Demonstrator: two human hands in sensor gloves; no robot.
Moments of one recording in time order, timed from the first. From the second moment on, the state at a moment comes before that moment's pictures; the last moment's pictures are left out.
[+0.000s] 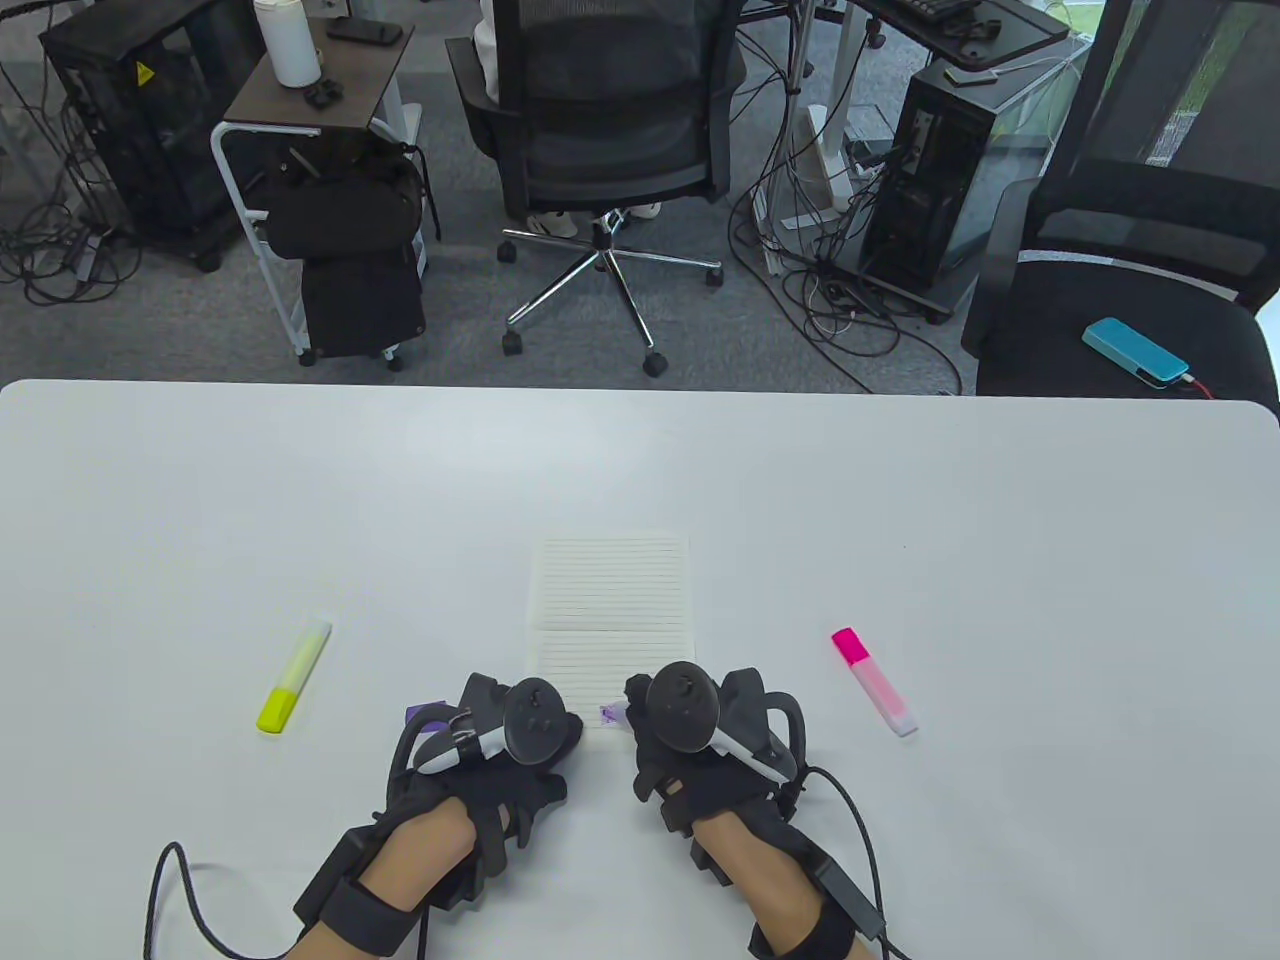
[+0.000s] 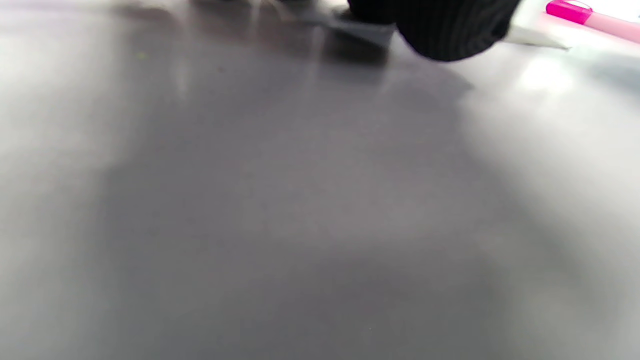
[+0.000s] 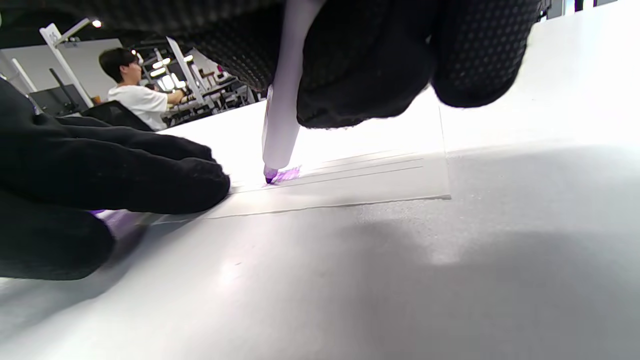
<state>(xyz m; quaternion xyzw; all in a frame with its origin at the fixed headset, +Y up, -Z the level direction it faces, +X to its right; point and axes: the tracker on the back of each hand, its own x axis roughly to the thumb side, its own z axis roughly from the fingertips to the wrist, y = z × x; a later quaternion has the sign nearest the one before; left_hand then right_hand) -0.150 -0.775 -0.297 -0.26 -0.17 0.05 0.95 0.048 -0.734 -0.299 0.14 0.09 0.97 0.15</state>
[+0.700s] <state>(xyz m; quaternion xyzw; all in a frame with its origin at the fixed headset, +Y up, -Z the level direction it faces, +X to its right) -0.150 -0.775 -0.297 -0.26 -0.17 0.05 0.95 0.054 -0.736 -0.302 0.13 0.09 0.98 0.15</state>
